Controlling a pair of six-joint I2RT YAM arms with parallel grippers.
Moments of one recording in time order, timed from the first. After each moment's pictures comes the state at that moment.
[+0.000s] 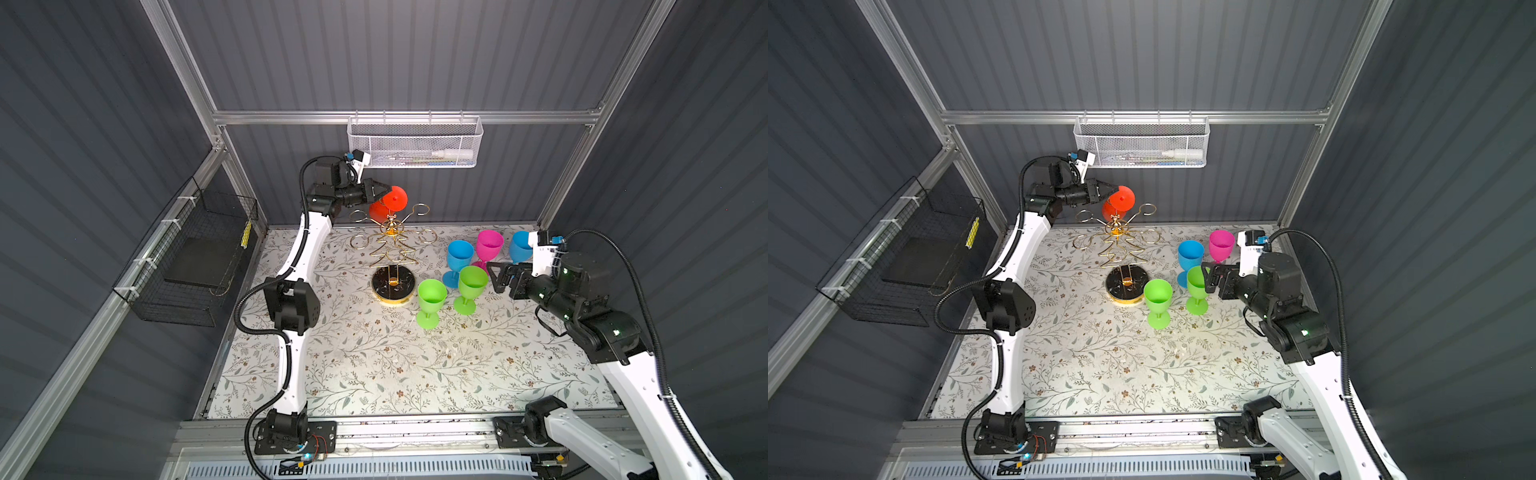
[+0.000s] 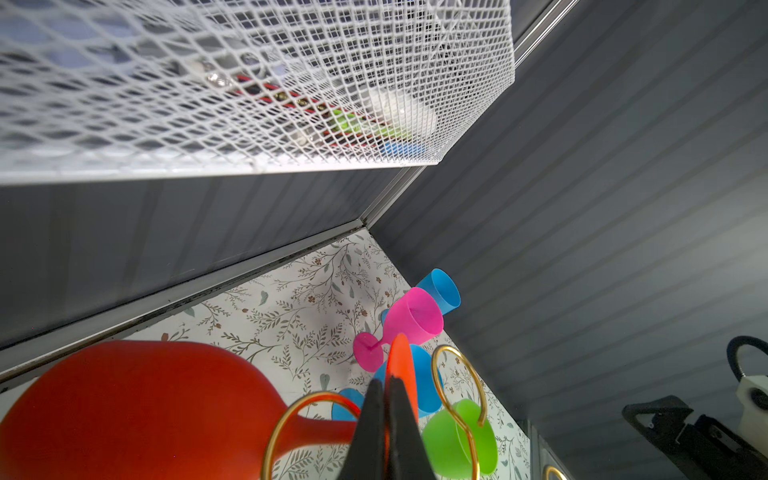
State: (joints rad) left arm -0.21 2.31 2.47 -0.41 0.93 -0.48; right arm 0.30 0.87 1.14 -0.66 -0.08 0.31
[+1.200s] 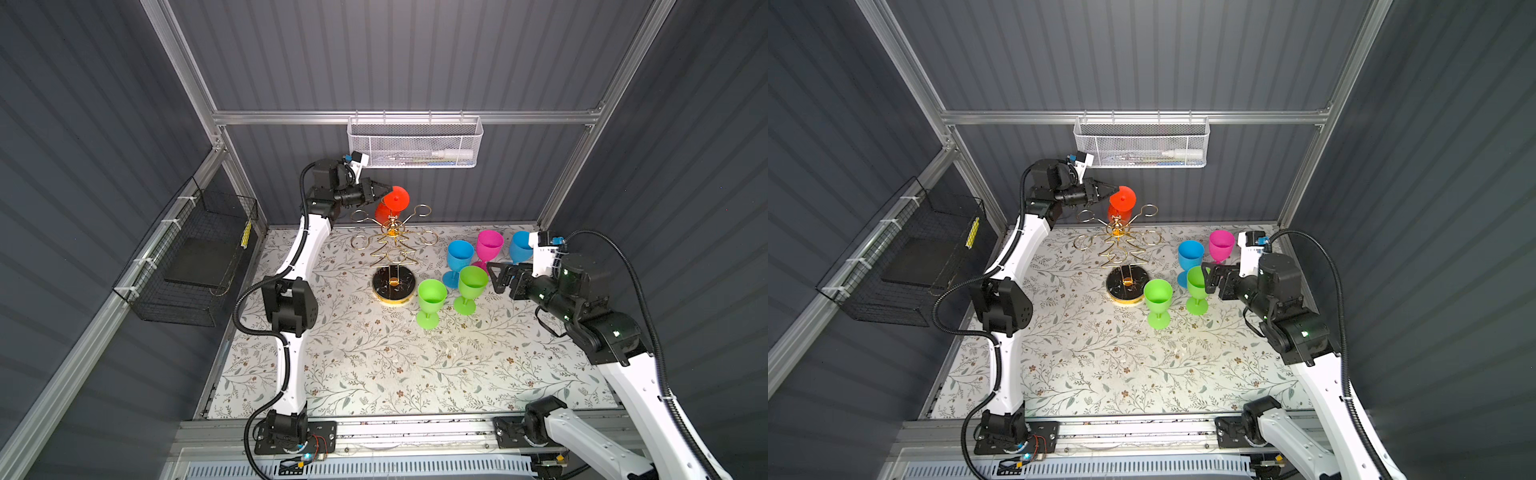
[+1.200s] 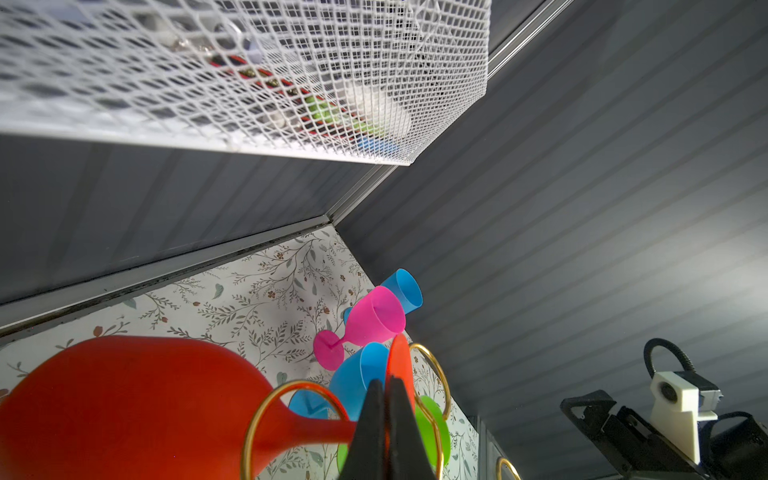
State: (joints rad) left arm -0.23 2.27 2.37 -0.27 1.01 -0.63; right arm 0.30 0.86 1.14 -0.65 -0.08 0.31
